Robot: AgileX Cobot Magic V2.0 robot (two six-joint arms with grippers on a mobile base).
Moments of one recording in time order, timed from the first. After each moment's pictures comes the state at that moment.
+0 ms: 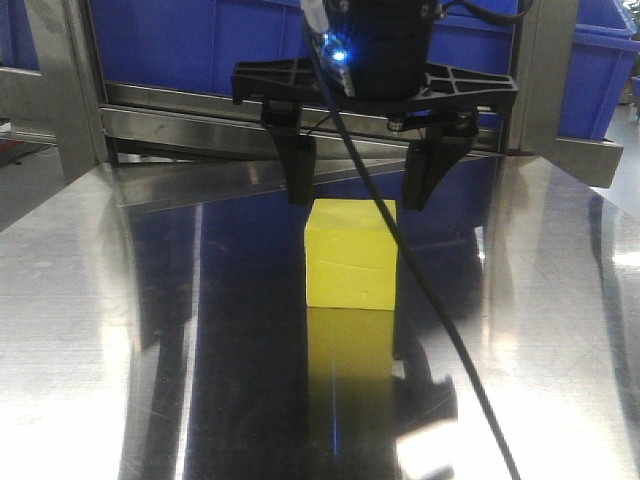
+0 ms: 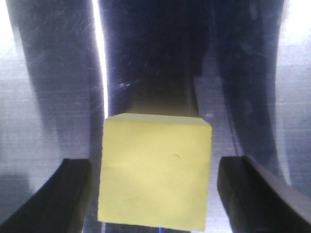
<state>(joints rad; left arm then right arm) -0.10 -0.01 0.00 0.13 0.08 -0.20 0.76 1.81 -1.47 -0.20 0.95 0.91</state>
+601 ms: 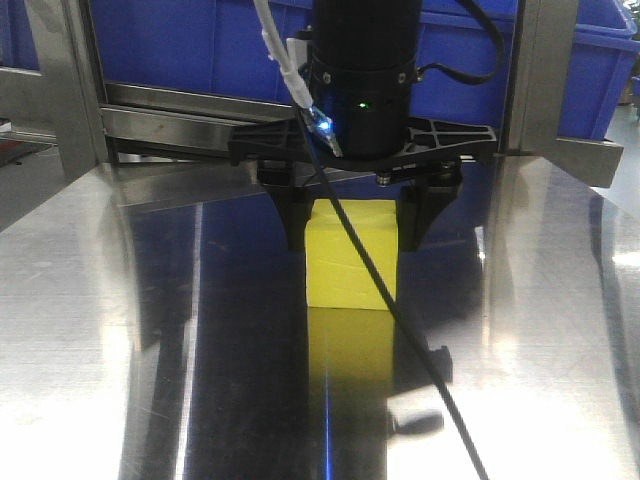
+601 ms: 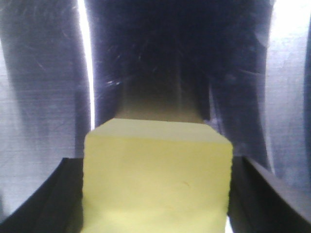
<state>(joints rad) -0.10 -0.01 0.00 0.13 0.08 -0.20 0.76 1.89 -1.47 -0.22 0.94 0.92</state>
